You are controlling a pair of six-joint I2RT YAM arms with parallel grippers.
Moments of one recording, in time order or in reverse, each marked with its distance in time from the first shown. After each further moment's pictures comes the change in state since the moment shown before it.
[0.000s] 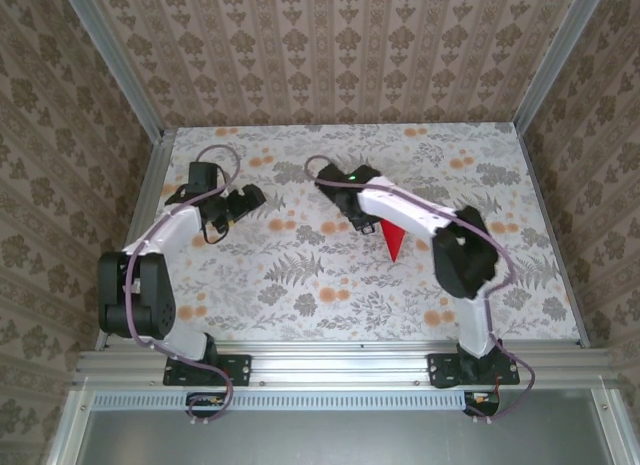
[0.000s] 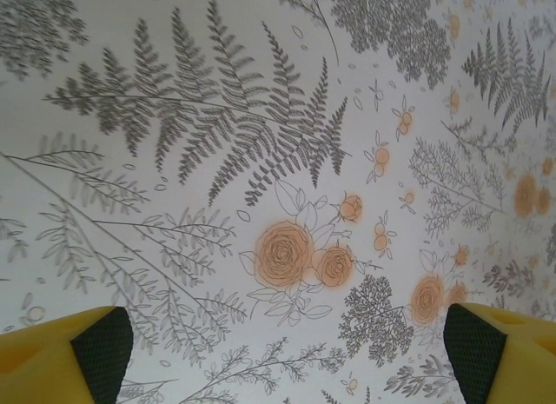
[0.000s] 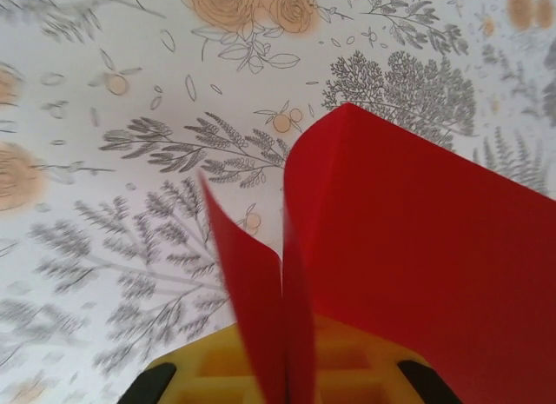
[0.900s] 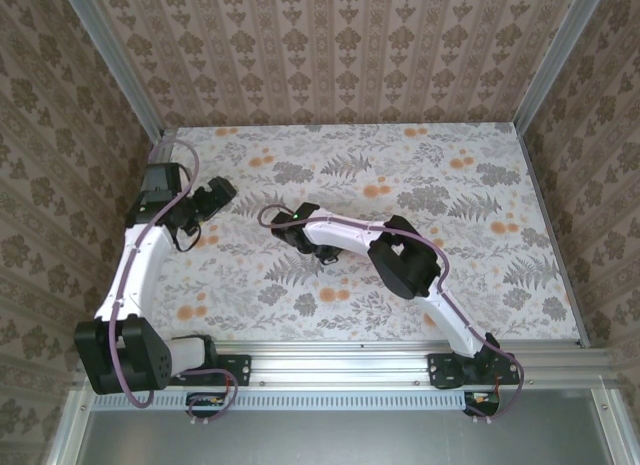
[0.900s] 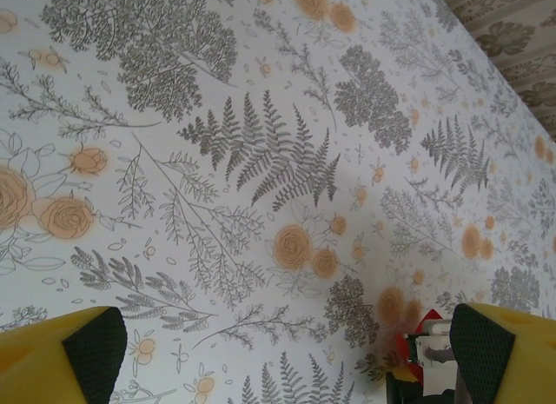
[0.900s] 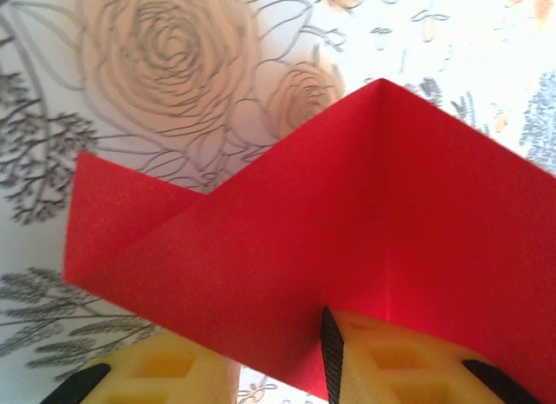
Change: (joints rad) left arm 0.127 -0.294 0.022 -0.222 -0.038 -0.021; right arm 0.203 0.299 0.174 -0.076 -0.016 0.048
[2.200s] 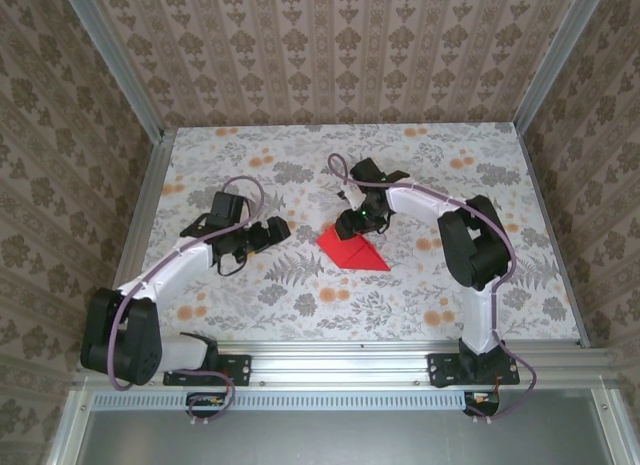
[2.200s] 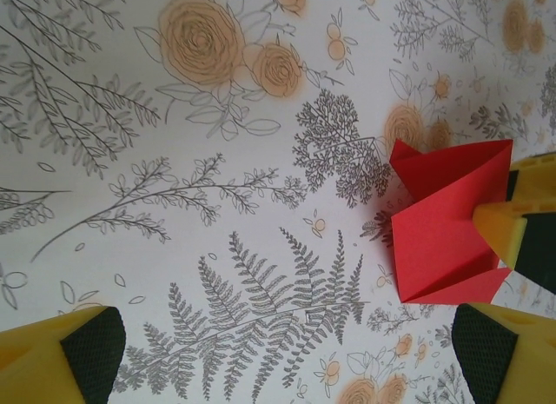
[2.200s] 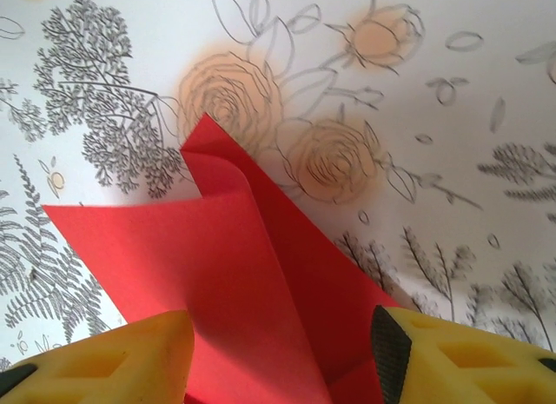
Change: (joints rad) left arm -0.363 0.069 -0.274 0.244 0.038 -0.062; right arm -0.427 -0.358 -0.452 0.555 -0.962 -0.395
